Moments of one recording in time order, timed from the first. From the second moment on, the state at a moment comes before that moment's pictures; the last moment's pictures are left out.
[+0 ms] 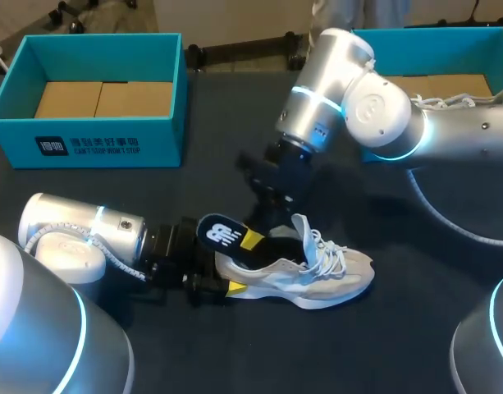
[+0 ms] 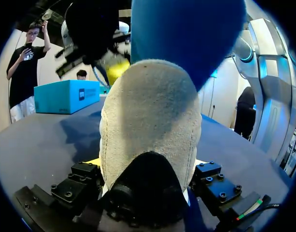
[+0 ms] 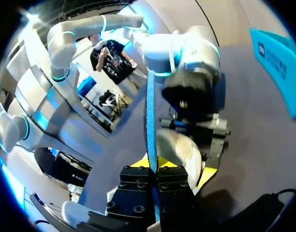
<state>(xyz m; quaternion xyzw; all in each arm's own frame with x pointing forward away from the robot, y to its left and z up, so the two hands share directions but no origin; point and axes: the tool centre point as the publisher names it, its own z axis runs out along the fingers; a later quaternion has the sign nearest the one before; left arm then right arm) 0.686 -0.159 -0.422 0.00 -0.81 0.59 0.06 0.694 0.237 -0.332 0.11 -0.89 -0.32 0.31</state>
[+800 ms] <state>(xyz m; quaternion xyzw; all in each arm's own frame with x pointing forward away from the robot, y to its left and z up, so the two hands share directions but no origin) 0.686 -0.159 -0.422 0.00 -0.81 0.59 0.06 0.711 0.261 -0.272 0.07 -0.88 -0.38 0.26</state>
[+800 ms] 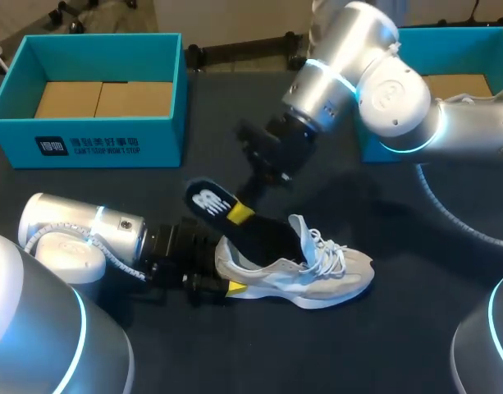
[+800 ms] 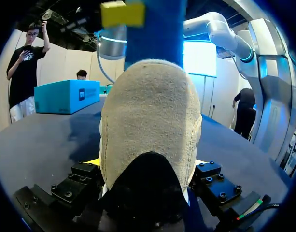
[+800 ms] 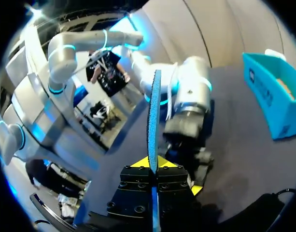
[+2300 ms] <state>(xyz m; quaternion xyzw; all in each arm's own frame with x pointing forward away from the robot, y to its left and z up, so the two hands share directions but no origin) 0.686 -0.159 -0.422 0.00 -0.81 0.59 0.06 0.780 0.237 -0.089 -0.05 -0.78 -0.61 0.13</state>
